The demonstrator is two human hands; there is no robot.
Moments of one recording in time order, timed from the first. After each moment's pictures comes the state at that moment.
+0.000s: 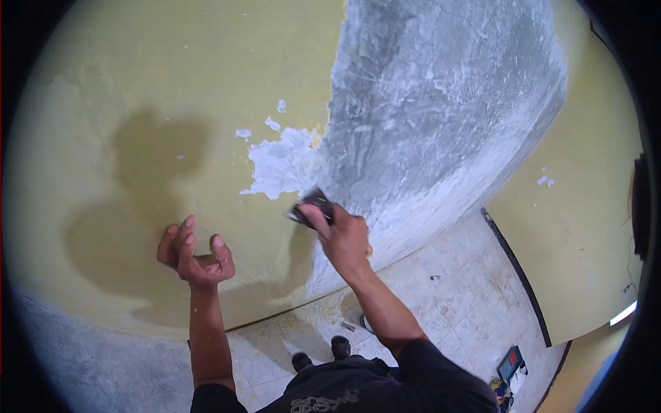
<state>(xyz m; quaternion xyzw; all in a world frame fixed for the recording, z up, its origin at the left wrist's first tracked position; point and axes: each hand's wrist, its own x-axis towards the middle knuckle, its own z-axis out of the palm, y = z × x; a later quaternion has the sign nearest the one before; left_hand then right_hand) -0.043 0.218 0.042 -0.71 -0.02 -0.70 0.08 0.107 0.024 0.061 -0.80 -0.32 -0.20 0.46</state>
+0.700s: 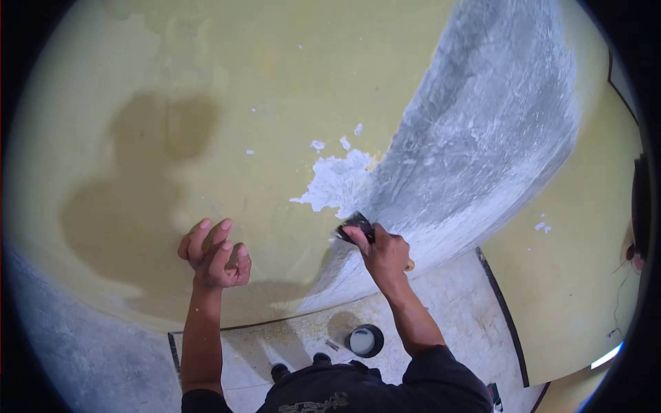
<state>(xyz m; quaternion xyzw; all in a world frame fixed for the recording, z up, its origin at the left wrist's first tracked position) -0.063 0.228 0.036 -0.73 -0.02 -0.66 0.16 0.142 0.001 0.061 -0.82 -0.39 -0.33 0.26</state>
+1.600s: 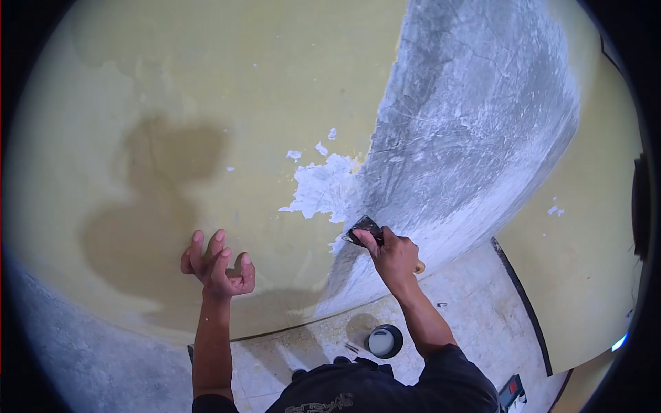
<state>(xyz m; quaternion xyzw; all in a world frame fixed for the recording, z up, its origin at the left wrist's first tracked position) -0.062 0.228 0.037 -0.74 -0.04 -0.65 0.20 0.150 -0.011 0.053 -0.83 -0.36 -0.33 0.29</state>
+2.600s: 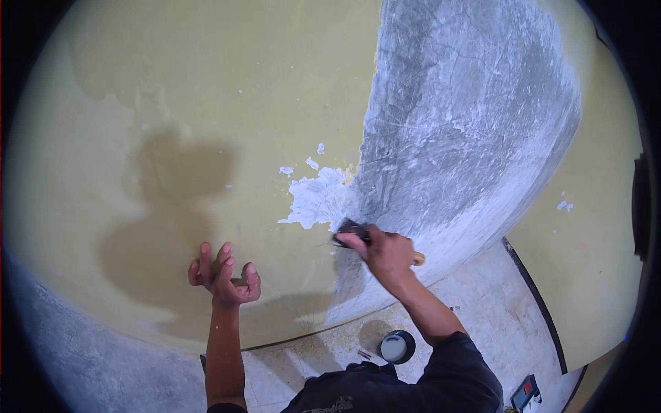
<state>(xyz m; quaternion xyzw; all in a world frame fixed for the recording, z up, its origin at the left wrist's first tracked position) -0.064 0.224 0.034 -0.74 -0.06 -0.64 0.21 0.136 0.004 0.087 -0.80 -0.41 -0.35 0.27</state>
